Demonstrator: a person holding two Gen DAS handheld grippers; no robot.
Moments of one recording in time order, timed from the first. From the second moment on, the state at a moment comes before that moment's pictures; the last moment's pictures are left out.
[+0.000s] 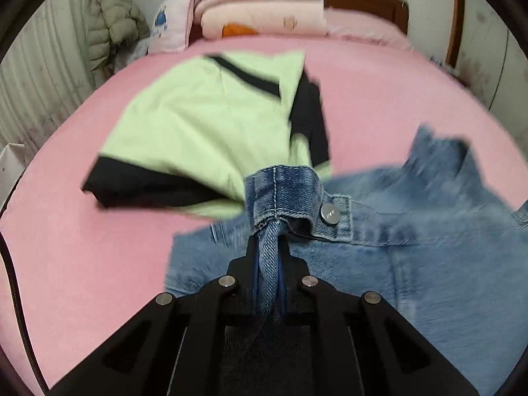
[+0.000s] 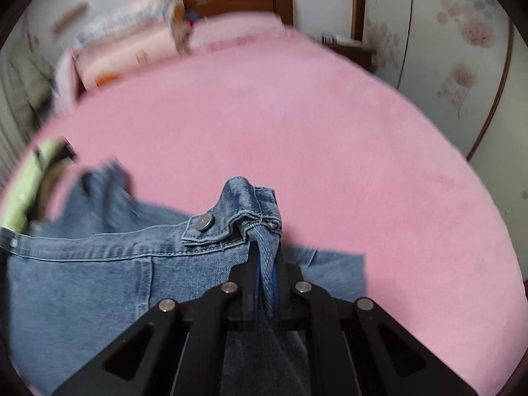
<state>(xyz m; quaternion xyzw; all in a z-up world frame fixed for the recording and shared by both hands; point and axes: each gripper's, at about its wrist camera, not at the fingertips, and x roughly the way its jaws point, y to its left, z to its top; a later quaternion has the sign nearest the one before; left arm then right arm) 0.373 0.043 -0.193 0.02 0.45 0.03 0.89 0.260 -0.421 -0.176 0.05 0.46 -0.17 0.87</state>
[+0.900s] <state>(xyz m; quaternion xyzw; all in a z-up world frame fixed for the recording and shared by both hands) 0.220 -0.016 -0.143 0.00 0.40 0.00 0.92 0.155 -0.204 -0.156 -0.02 0.45 0.02 0.89</state>
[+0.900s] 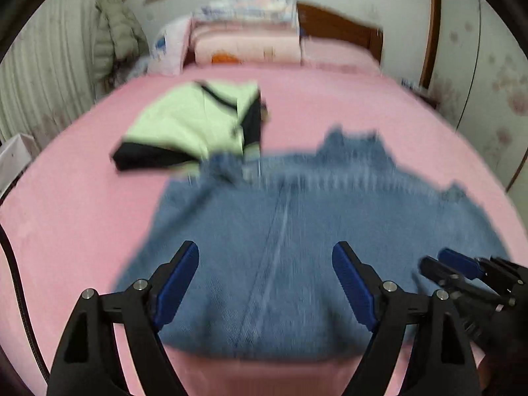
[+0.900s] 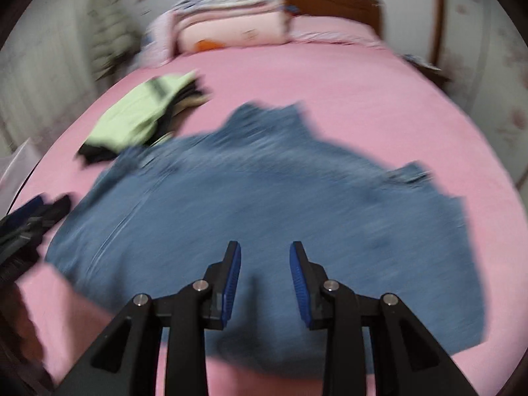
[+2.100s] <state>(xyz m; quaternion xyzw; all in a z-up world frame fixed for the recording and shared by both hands) 0.175 0.092 -0.078 -0.09 0.41 0.06 0.90 0.054 -0.342 -0.079 0.11 0.38 -0.16 0.90</state>
